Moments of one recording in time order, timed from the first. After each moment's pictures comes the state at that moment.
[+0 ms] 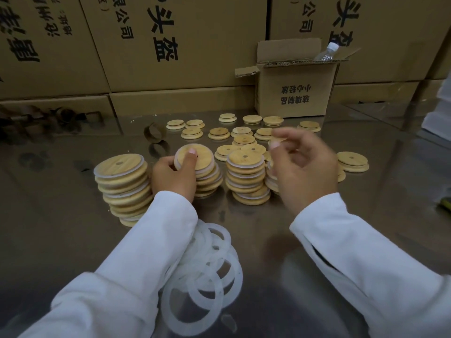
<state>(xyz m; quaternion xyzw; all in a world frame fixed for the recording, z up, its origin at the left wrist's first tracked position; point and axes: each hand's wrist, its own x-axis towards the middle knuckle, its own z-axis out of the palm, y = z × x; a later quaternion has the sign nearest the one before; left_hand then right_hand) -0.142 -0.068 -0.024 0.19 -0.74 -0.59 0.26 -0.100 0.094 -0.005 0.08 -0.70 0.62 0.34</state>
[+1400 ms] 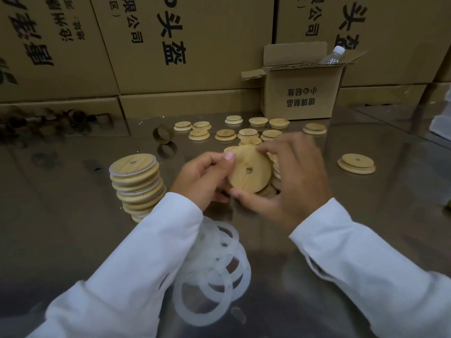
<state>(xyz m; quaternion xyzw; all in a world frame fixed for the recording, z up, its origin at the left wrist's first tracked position) -0.089 -0.061 0.001 -0.09 -0.74 -0.66 0.07 -0.094 0.094 -0.010 0.25 -0.80 0.21 0.50</state>
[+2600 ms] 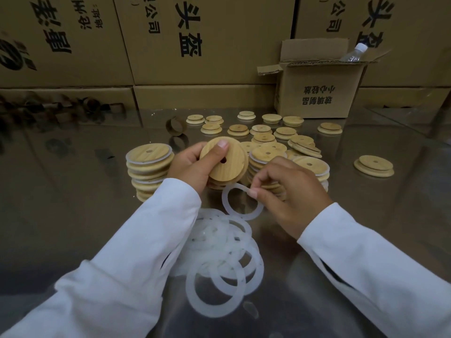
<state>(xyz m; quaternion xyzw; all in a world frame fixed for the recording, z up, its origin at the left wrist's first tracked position) -0.102 -0.085 -0.008 -0.05 -0.69 -0.71 0.13 -0.089 0.084 -0.014 0.28 -0.87 0.35 0.18</state>
